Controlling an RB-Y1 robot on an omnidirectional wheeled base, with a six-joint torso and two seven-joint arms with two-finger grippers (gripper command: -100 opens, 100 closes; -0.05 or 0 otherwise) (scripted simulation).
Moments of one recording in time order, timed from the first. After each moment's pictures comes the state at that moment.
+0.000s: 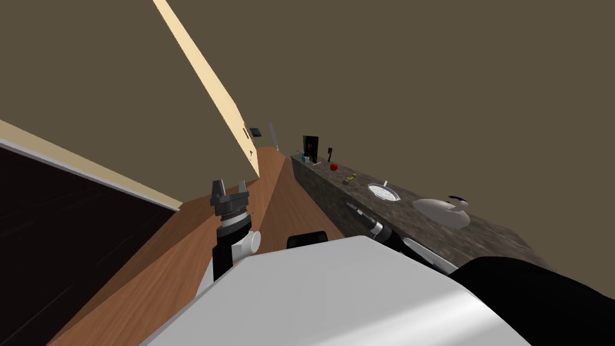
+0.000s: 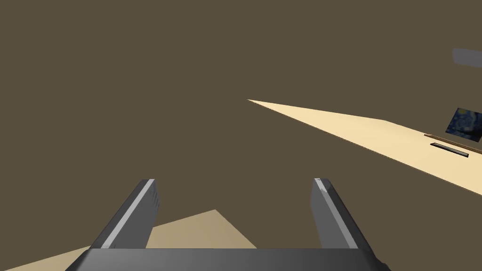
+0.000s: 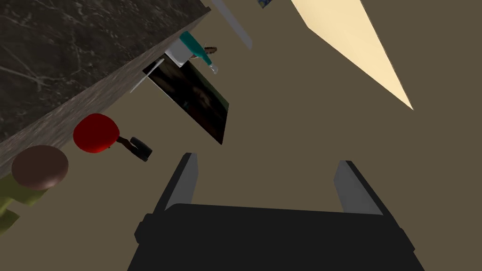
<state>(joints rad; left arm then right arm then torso) 0.49 -0.01 0.07 -2.22 0.06 -0.62 0.08 0.76 -0.85 0.11 -1.87 -0.04 -0.74 0.29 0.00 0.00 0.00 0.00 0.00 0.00</state>
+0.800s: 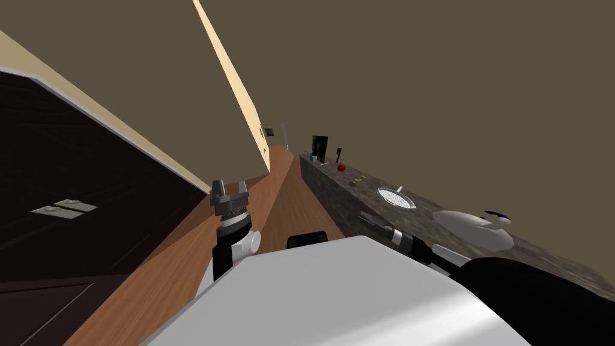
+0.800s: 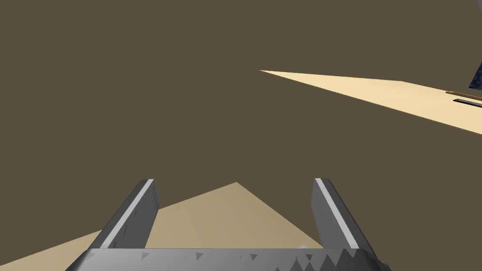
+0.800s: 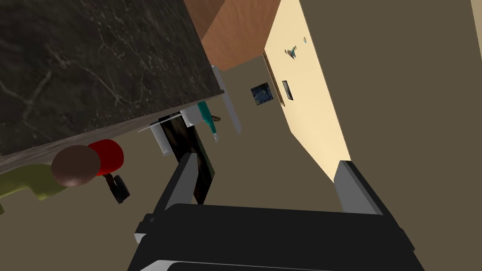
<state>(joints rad) 0.49 -0.01 0.07 -2.22 0.06 -0.62 0.08 0.83 -1.09 0.11 -1.64 -0.04 -0.79 0.46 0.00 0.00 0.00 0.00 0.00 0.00</state>
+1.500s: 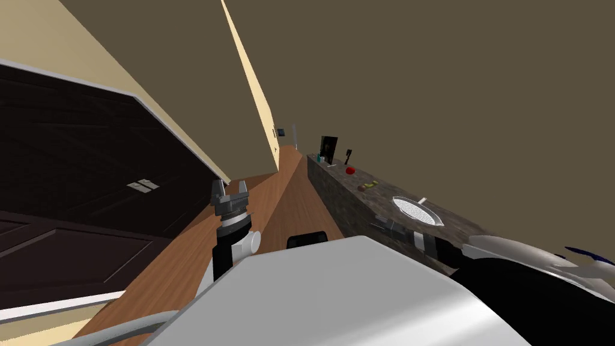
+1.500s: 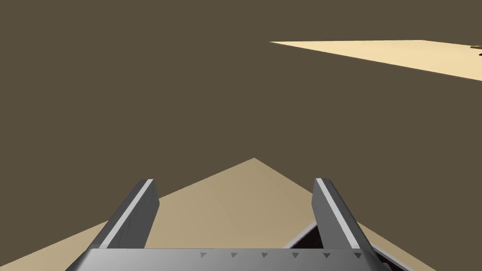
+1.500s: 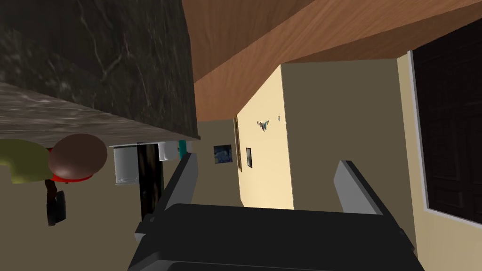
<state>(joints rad) 0.49 -0.01 0.07 -2.22 0.06 -0.62 0.08 0.88 -1.29 0.12 -1.45 -0.04 -0.81 0.62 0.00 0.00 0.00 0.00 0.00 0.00</state>
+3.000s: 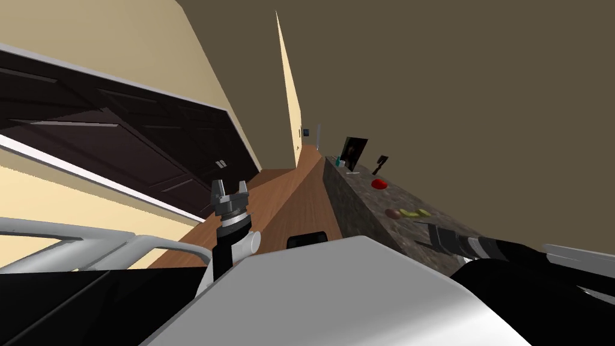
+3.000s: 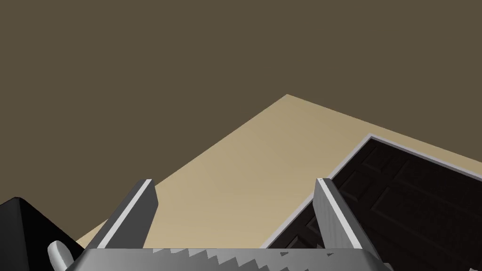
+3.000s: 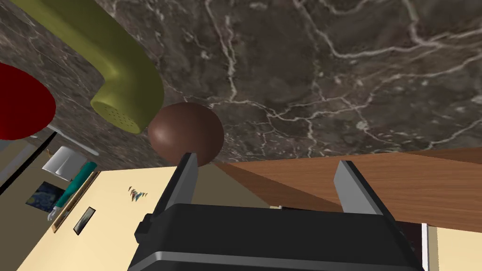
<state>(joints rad) 0.49 -0.01 0.07 -2.22 0.06 -0.62 0.08 0.92 -1.55 0.21 -1.06 -0.02 -0.85 0.98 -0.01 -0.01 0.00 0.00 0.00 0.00</state>
